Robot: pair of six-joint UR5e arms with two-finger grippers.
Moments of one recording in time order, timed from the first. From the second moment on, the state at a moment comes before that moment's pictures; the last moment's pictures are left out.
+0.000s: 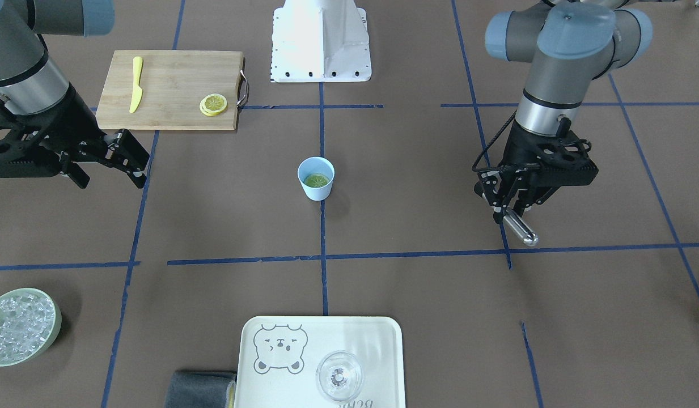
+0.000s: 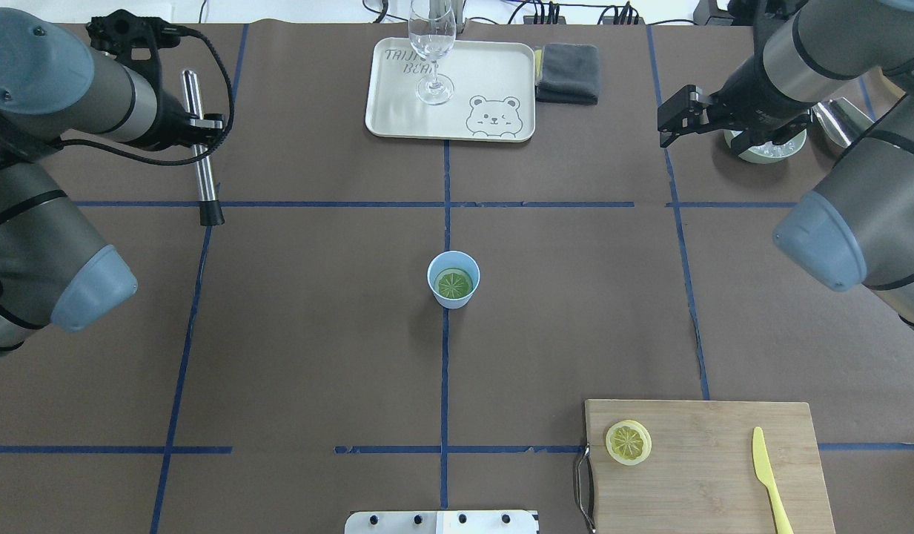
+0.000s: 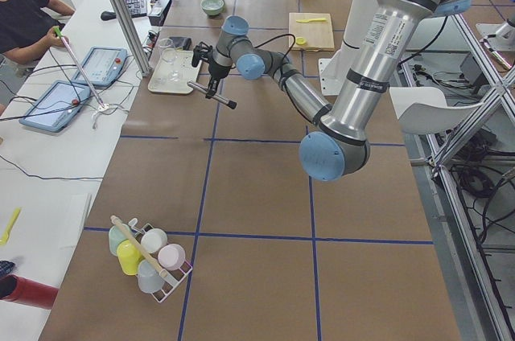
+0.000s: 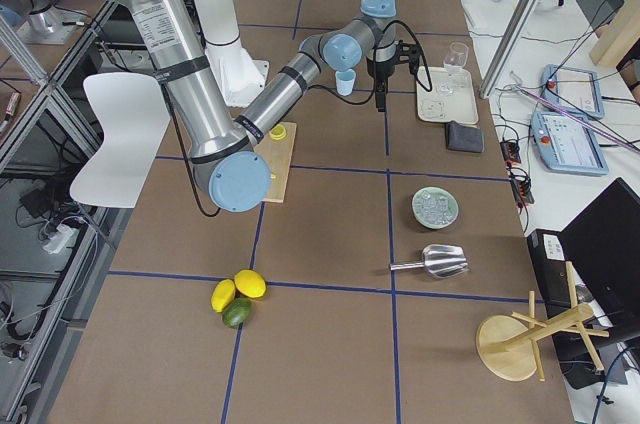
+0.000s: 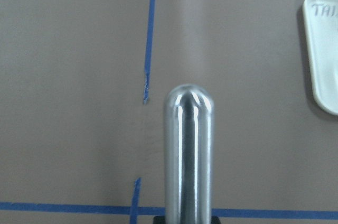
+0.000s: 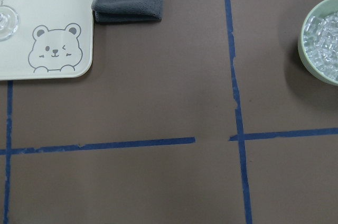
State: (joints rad) left arm -0.86 -2.01 -1.84 -1.78 -1.77 -0.99; right arm 0.98 -1.17 1.97 -1.67 2.11 0.95
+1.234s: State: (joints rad) left arm -0.69 -2.05 -1.91 -2.26 -1.38 -0.97; right arm 1.34 -1.46 1.92 -1.66 2.30 0.36
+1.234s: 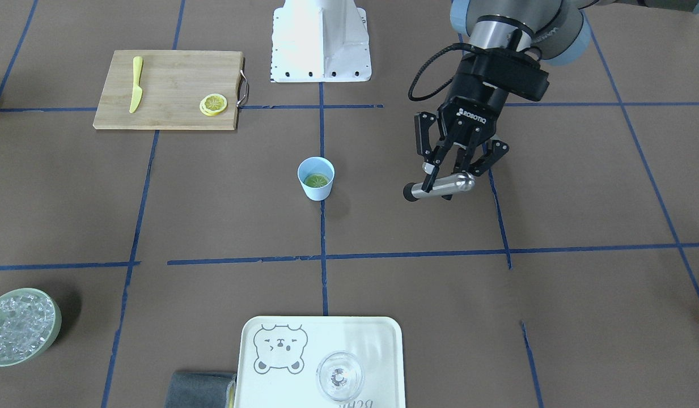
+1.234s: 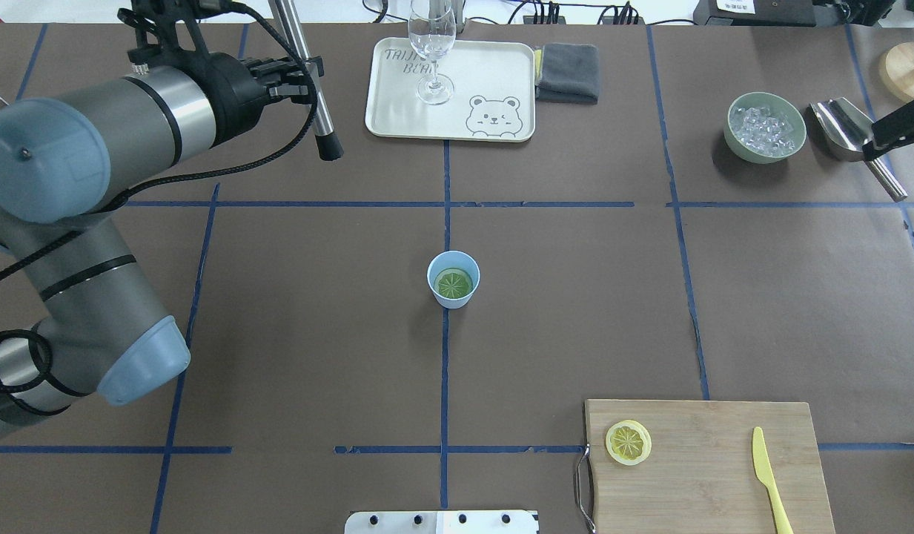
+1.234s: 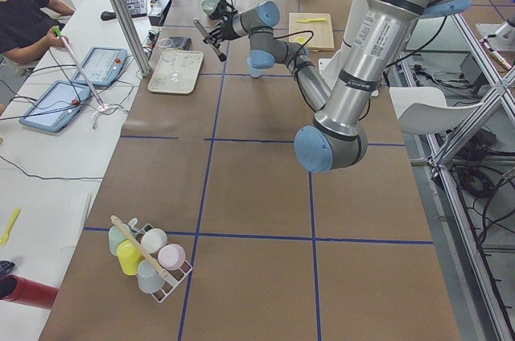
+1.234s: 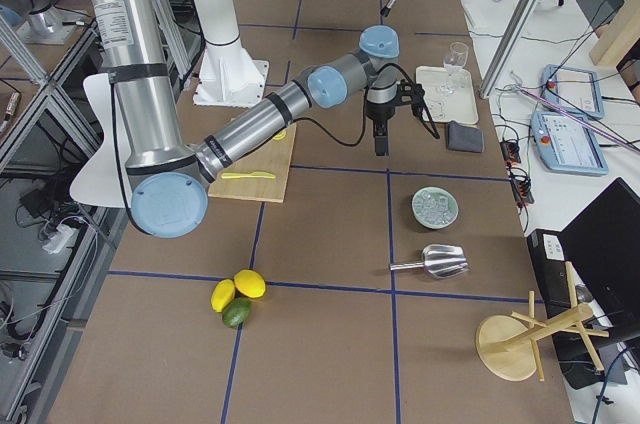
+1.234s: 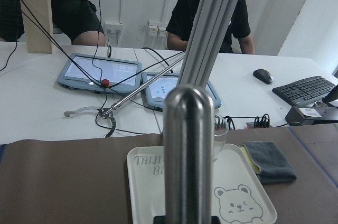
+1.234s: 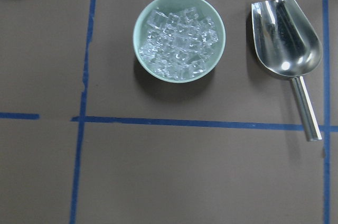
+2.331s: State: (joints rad) left arm -0.34 -2.10 -1.87 -2.41 -0.93 -0.73; right arm 1.59 -1.55 1.65 -1.66 2.40 -0.13
